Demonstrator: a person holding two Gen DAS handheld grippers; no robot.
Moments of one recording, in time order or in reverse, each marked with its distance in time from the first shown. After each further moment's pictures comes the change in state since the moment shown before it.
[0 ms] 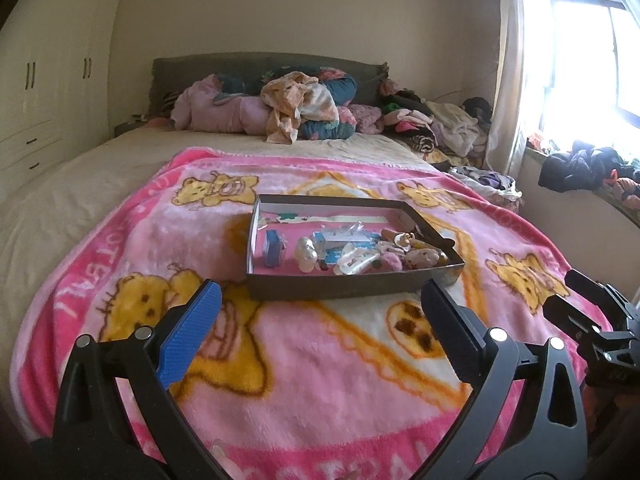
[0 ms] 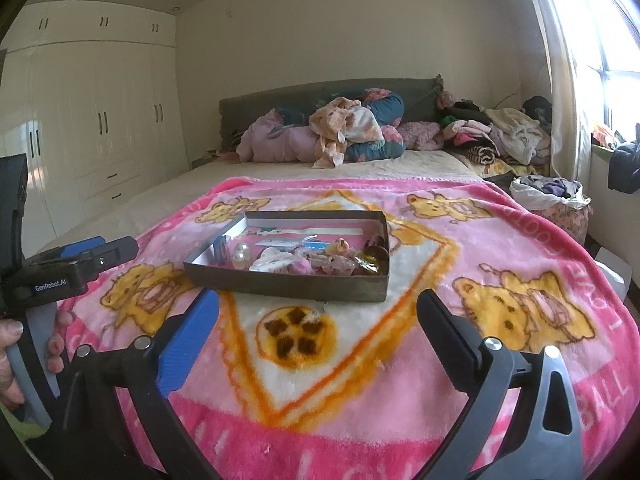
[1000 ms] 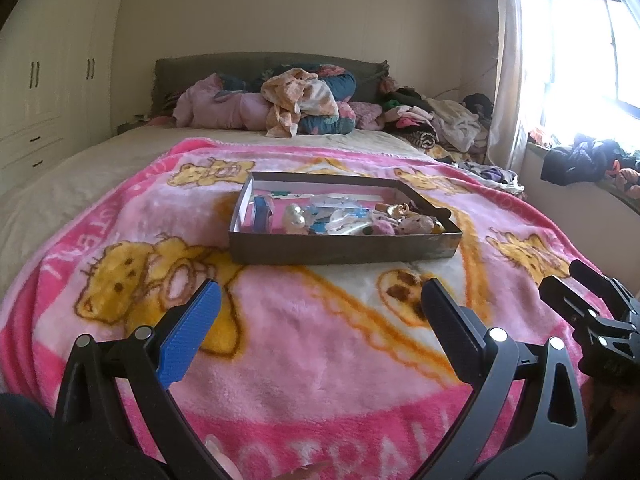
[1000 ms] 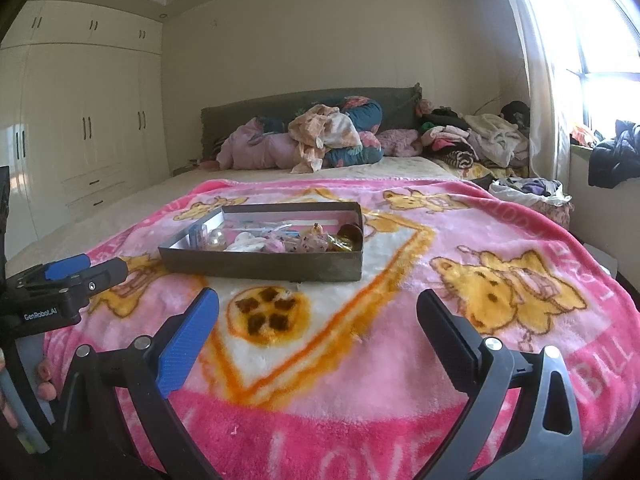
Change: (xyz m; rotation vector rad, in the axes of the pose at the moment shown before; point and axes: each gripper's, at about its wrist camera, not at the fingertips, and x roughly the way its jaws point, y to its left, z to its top) left arm 0.009 -0.023 -0.046 0.012 -0.015 0.019; right arm 0.000 -0.009 -0.043 0.006 -0.051 -0.074
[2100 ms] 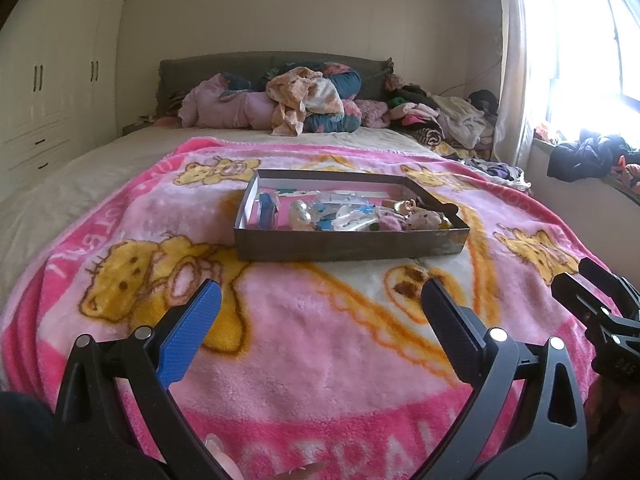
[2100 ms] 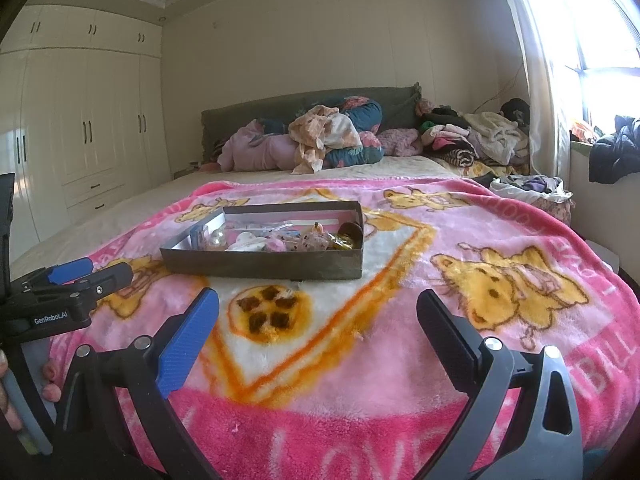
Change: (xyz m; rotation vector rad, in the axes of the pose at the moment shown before) left arm 0.003 0.000 -0.002 0.005 0.008 0.025; right arm 0.005 0.004 -0.004 0.007 -0.003 0.001
